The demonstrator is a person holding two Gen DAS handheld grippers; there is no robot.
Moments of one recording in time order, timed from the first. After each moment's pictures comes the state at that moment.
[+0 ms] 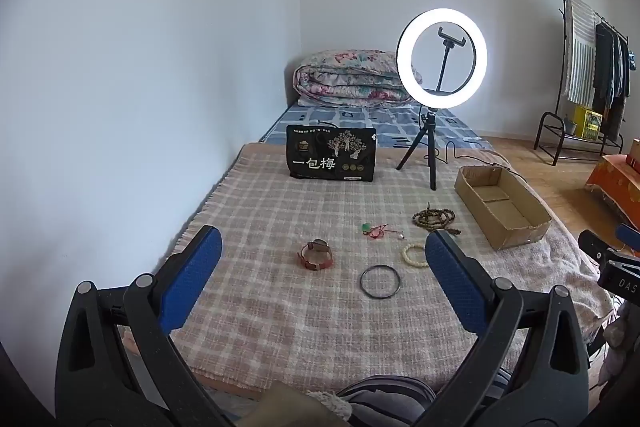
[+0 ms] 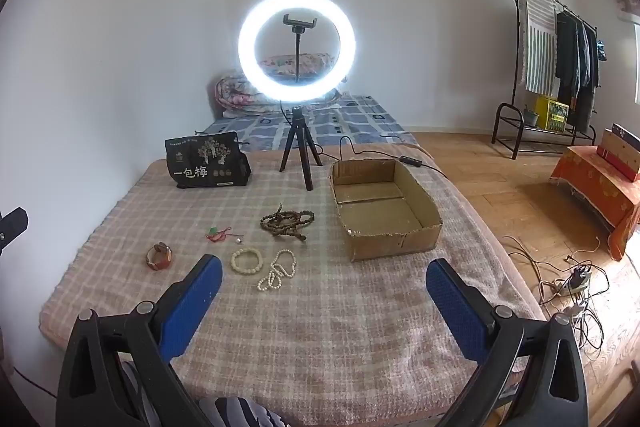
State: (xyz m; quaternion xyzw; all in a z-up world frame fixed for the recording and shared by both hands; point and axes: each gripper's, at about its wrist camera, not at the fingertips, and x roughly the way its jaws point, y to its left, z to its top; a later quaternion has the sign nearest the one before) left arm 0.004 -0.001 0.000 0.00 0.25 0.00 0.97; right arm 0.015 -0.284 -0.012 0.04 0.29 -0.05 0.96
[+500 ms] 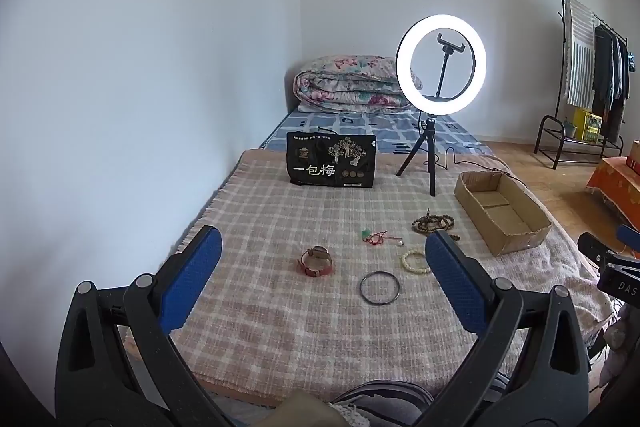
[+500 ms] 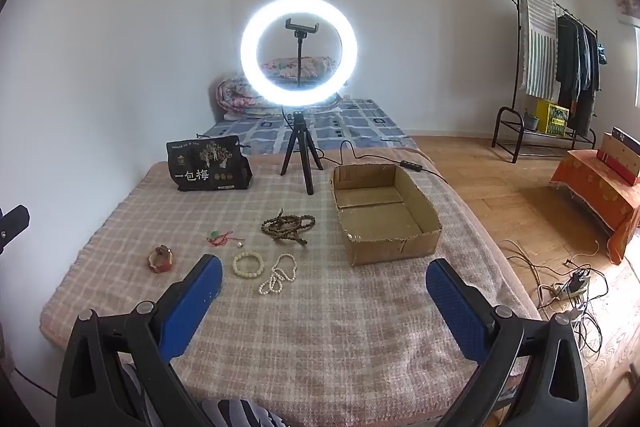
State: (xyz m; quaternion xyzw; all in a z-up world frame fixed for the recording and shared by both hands) left arm 0.003 -0.002 0.016 0.00 0.23 0.01 0.97; right arm 0.013 -0.280 -0.007 0.03 0.28 -0.05 0.96
